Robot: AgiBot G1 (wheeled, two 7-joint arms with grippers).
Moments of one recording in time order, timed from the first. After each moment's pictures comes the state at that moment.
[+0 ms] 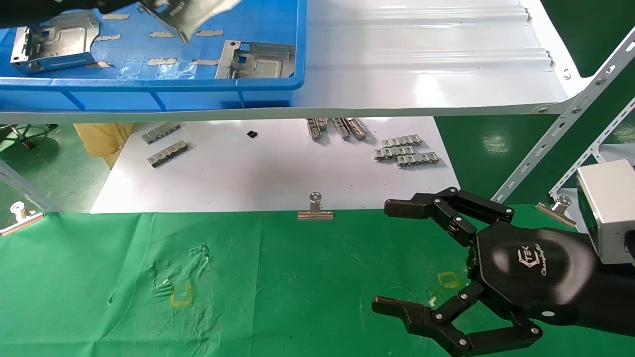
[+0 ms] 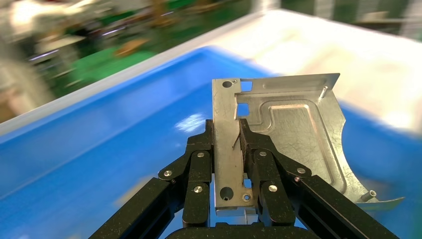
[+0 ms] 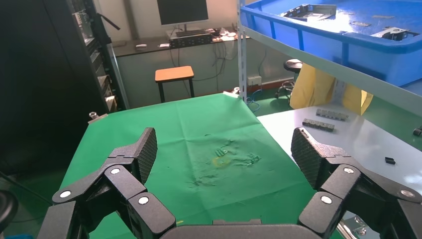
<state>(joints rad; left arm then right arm) -2.09 0.97 0.46 -0.10 1.29 1.36 0.05 1.09 -0.56 -0.38 1.24 -0.64 -1.44 0.12</state>
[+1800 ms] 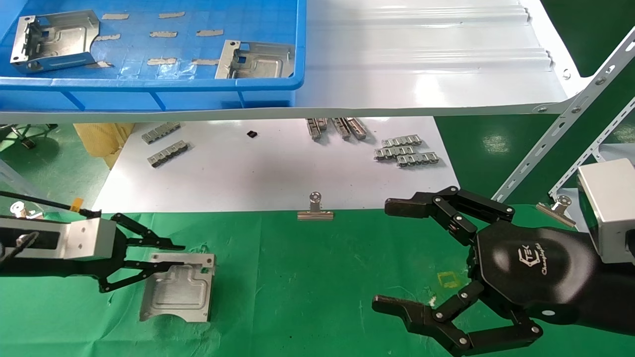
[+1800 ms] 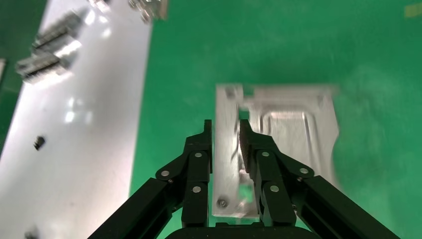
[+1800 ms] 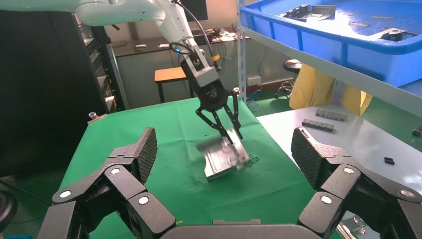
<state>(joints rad) -1.73 0.80 0.92 -0.28 1.18 1.57 0.68 1.09 -0.56 -0.38 1.24 -0.64 -1.44 0.12</state>
